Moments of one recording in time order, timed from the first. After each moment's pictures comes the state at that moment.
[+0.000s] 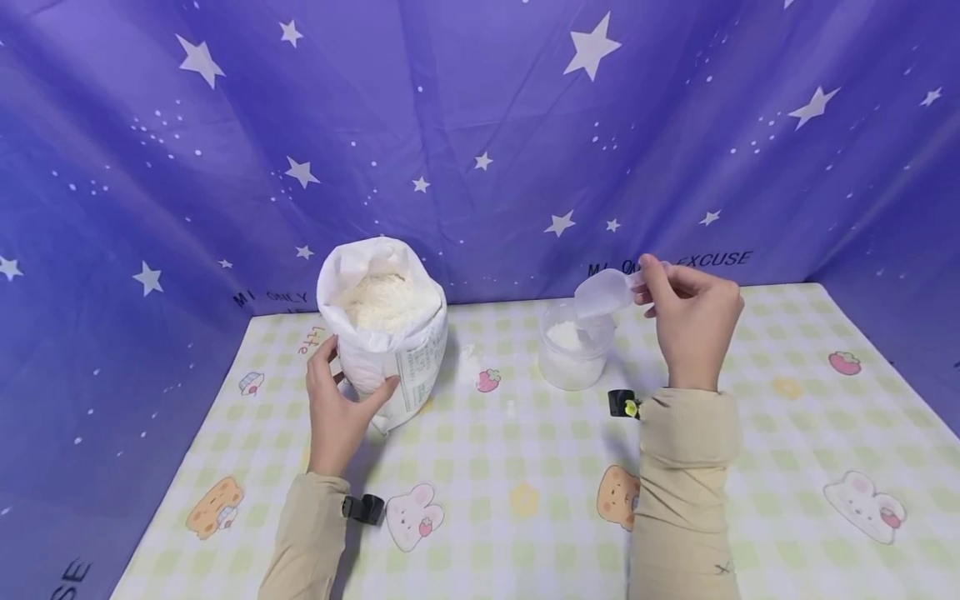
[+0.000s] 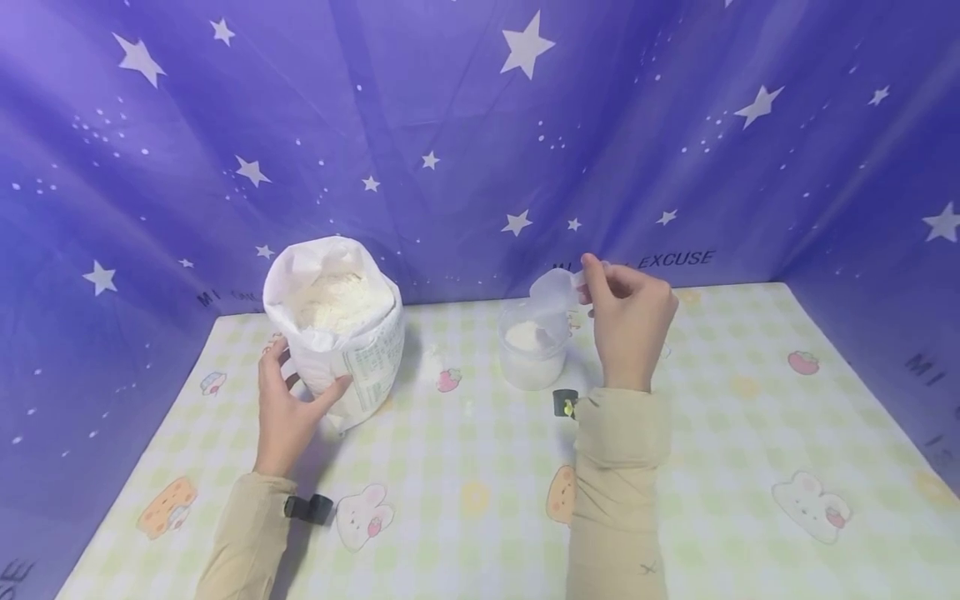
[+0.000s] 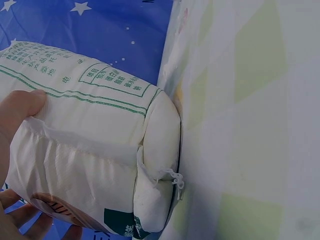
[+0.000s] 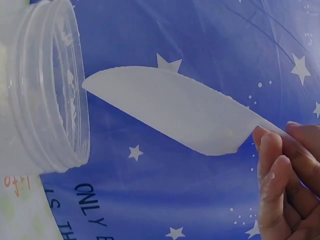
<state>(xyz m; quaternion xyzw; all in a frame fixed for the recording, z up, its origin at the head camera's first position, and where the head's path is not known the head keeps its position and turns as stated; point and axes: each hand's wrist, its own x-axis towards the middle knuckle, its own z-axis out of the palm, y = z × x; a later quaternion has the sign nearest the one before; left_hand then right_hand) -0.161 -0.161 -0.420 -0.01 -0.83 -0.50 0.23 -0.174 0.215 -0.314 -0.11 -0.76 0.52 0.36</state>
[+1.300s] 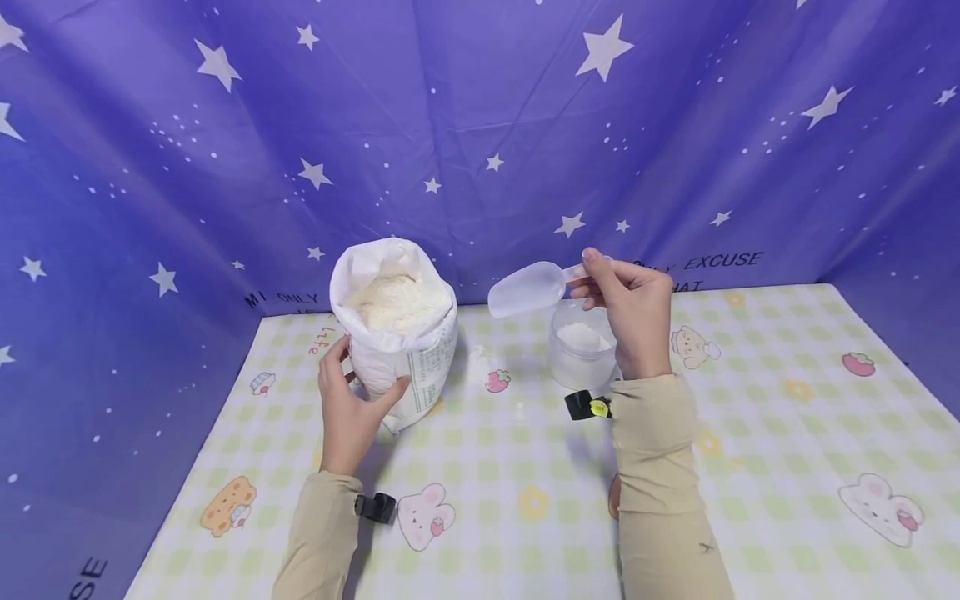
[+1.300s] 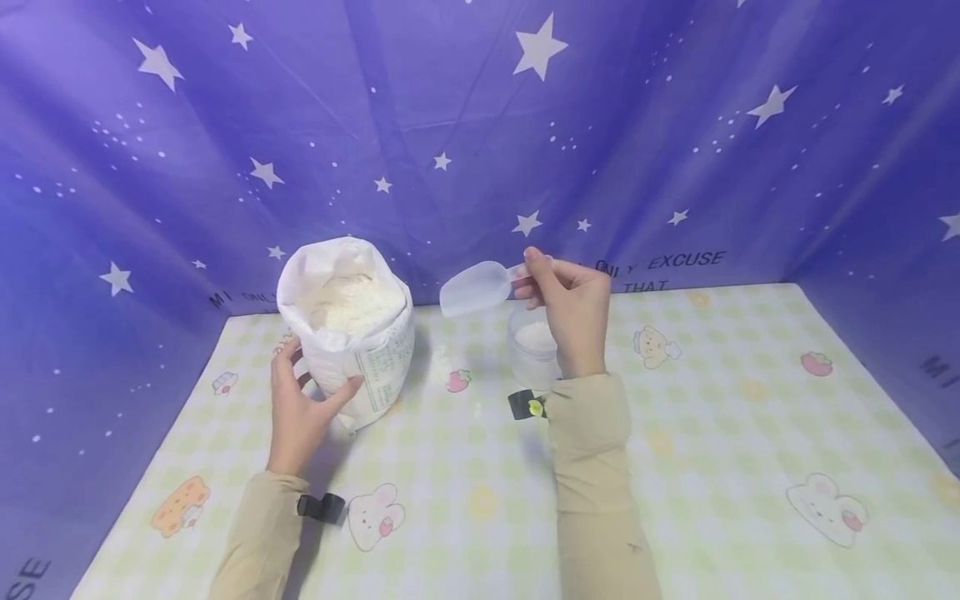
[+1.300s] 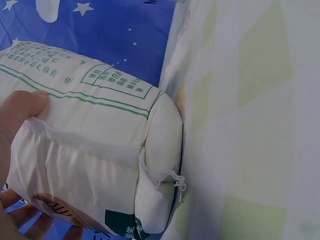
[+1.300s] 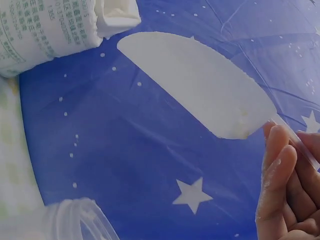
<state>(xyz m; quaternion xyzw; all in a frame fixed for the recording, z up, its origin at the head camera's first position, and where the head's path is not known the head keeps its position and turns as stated) -0.161 -0.162 -0.420 -0.02 -0.84 -0.49 0.24 -0.191 0.162 -0.315 0.01 -0.60 0.77 0.23</state>
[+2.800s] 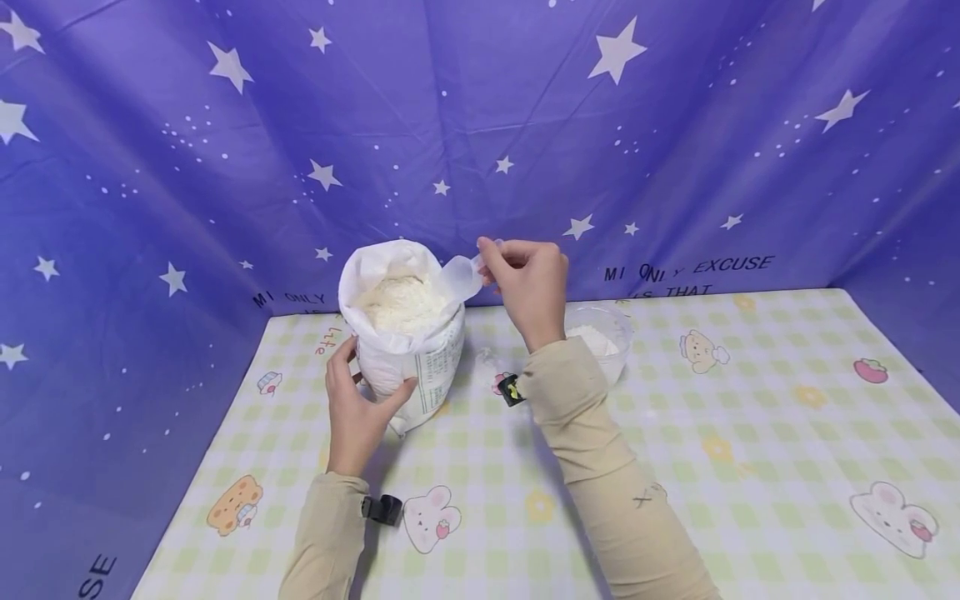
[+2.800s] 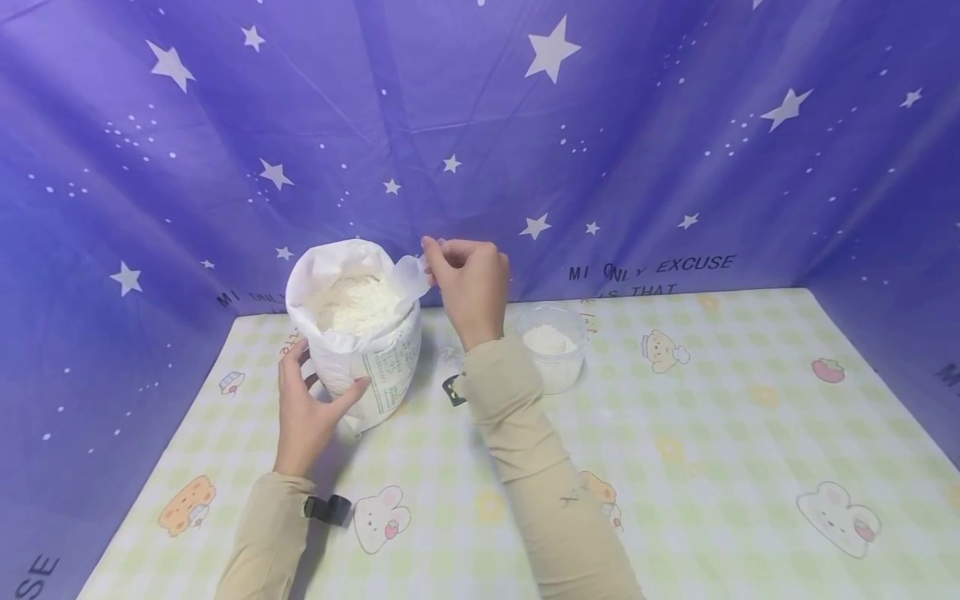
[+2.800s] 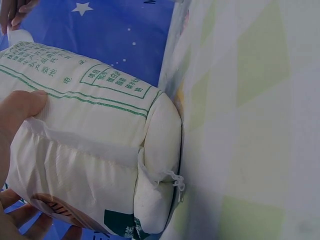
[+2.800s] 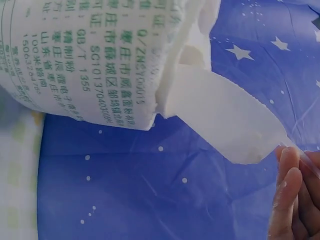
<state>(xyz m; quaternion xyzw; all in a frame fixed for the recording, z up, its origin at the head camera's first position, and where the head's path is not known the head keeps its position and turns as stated) -0.163 -0.161 -0.420 -0.02 -0.84 -0.49 0.24 -0.223 0.063 -0.293 0.06 -0.75 0.60 0.27</state>
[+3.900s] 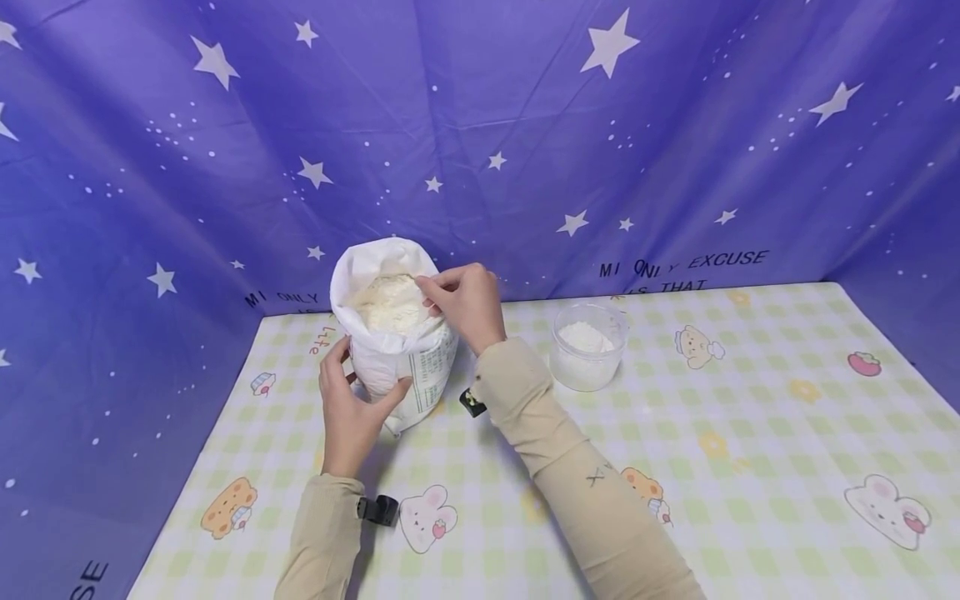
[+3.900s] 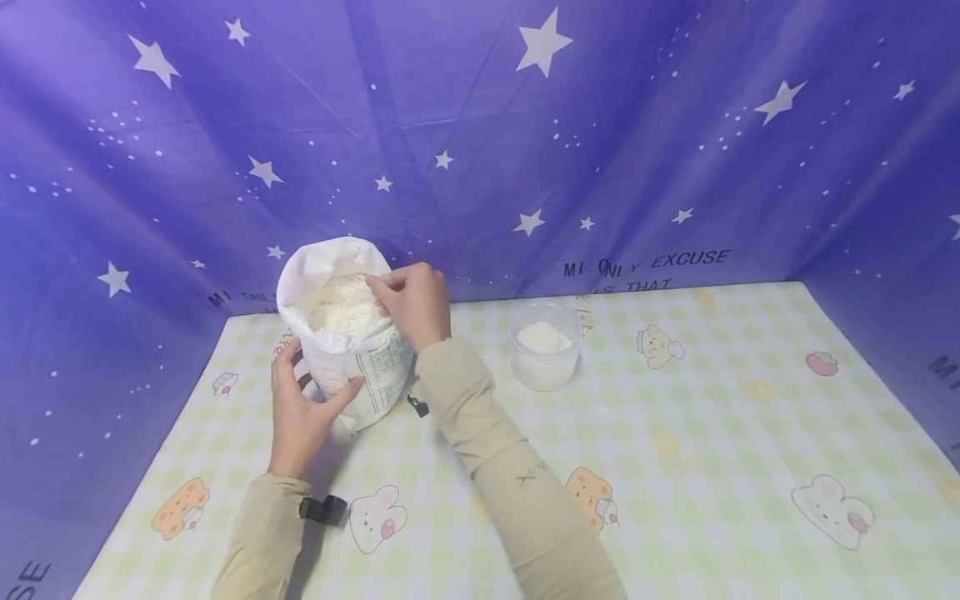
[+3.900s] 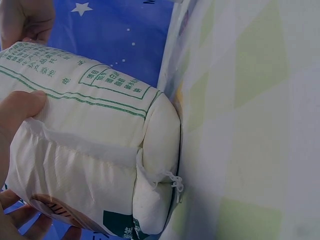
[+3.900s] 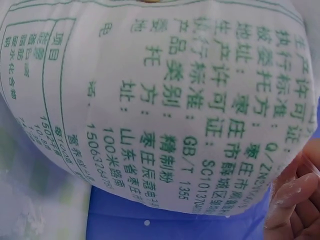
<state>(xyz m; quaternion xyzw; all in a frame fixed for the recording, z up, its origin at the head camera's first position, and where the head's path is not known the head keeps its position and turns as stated) -0.162 -0.161 -0.420 -0.02 -0.84 -0.49 0.24 -0.240 0.015 -0.325 0.07 -0.82 0.55 0.13</state>
